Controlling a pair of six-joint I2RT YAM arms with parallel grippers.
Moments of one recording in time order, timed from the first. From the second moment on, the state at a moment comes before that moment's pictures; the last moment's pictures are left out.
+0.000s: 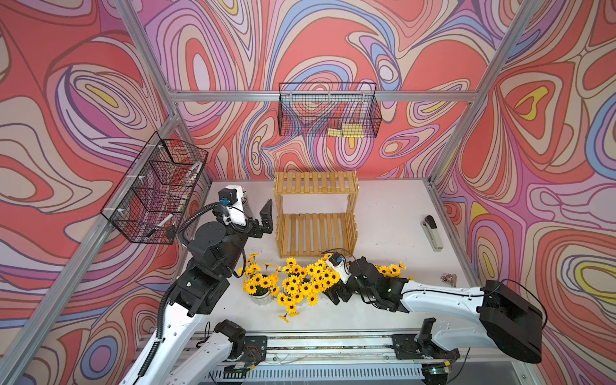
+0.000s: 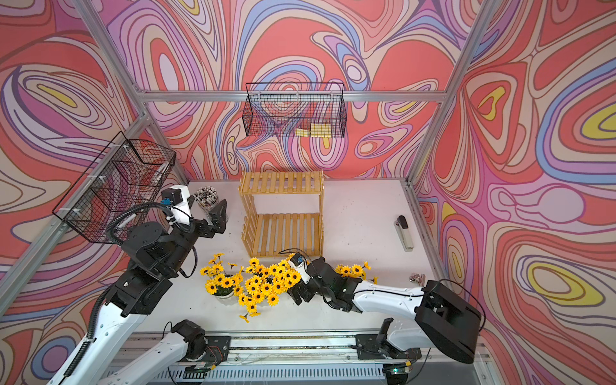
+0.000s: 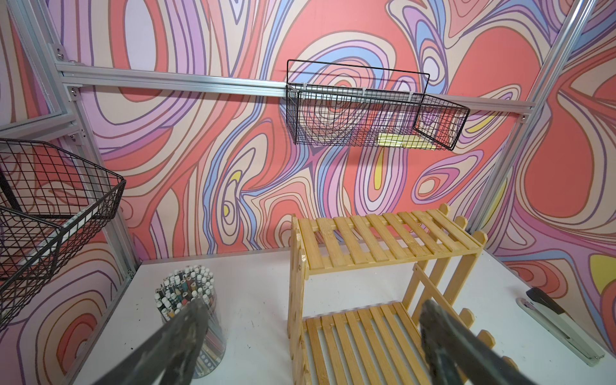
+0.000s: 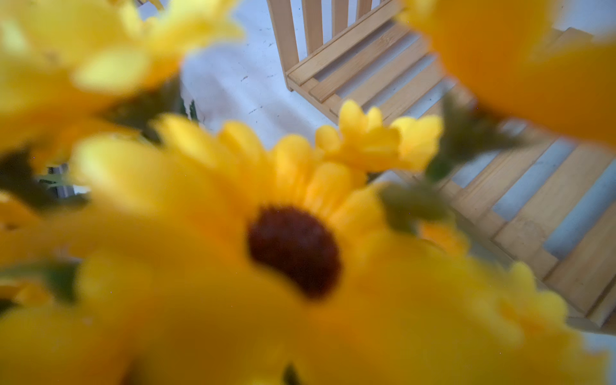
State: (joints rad) left arm -0.44 0.75 1.00 -0.24 -0.24 -0.10; right arm 0.96 1.29 0.51 0.15 -0.04 0.14
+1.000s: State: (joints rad) left arm -0.40 0.82 1.00 -0.24 -0.24 -0.10; right arm 0.89 1.04 0.83 -0.11 0.01 0.07
